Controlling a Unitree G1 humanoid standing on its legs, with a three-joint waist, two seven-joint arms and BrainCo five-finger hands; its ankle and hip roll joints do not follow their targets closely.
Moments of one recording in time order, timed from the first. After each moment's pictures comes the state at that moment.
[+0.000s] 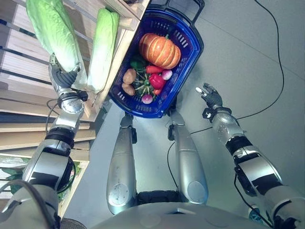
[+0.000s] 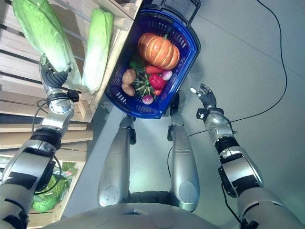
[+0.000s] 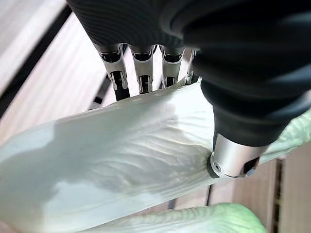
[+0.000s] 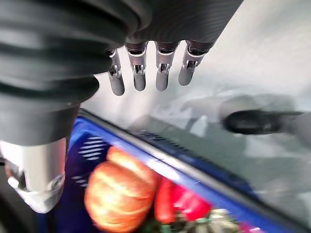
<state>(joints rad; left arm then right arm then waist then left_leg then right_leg) -0.65 0.61 -0.27 0.81 -0.11 -0.33 0.73 -0.59 -0.39 0.28 0.83 0.69 -0.19 -0.10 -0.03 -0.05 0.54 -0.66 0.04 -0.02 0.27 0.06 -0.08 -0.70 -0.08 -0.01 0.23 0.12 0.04</state>
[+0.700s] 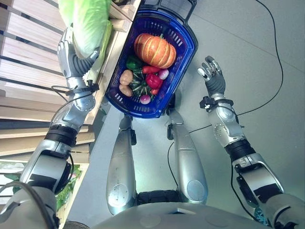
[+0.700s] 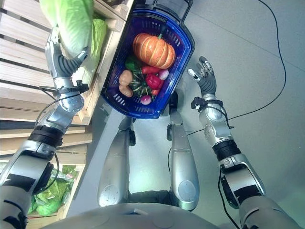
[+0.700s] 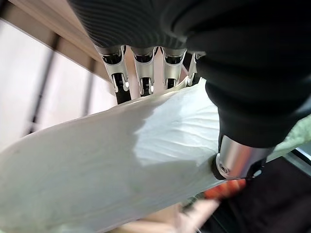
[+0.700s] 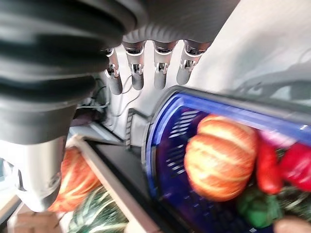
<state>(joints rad) -0.66 0.65 -0.33 0.52 0.27 -0.36 0.77 -0.51 -0.39 0.27 0.40 0.64 -0.29 -0.17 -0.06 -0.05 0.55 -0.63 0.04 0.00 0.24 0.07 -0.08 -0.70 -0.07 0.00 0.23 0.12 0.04</state>
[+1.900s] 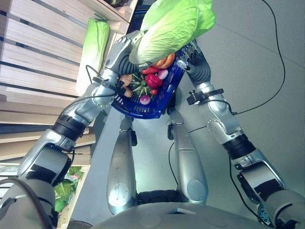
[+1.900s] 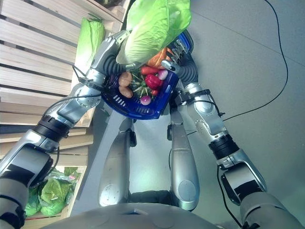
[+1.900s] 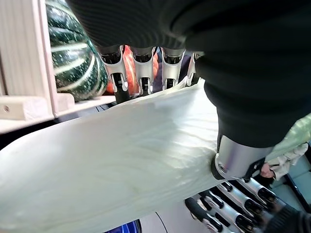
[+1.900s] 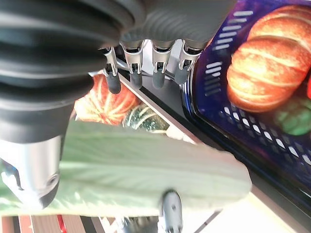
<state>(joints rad) -0.77 0.65 -0.55 0.33 0.23 -0.37 0.37 -0.57 -0.42 0.41 0.15 0.65 -0.23 -0.06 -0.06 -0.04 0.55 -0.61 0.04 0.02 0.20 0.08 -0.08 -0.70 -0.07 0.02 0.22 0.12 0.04</state>
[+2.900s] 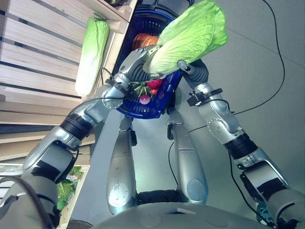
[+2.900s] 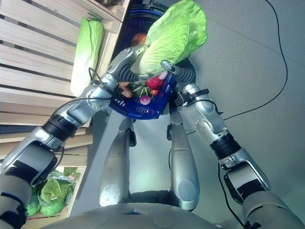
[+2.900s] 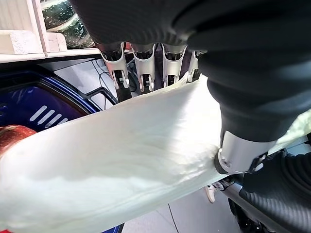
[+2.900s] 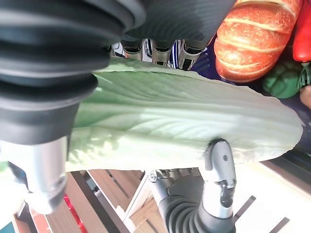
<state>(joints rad) -0.81 0.63 -0.66 0.33 0.20 -0.30 0.24 -0.57 -0.45 0.45 0.13 0.87 -0.21 0.03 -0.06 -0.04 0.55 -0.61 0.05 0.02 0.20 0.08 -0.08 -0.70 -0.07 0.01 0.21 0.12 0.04</state>
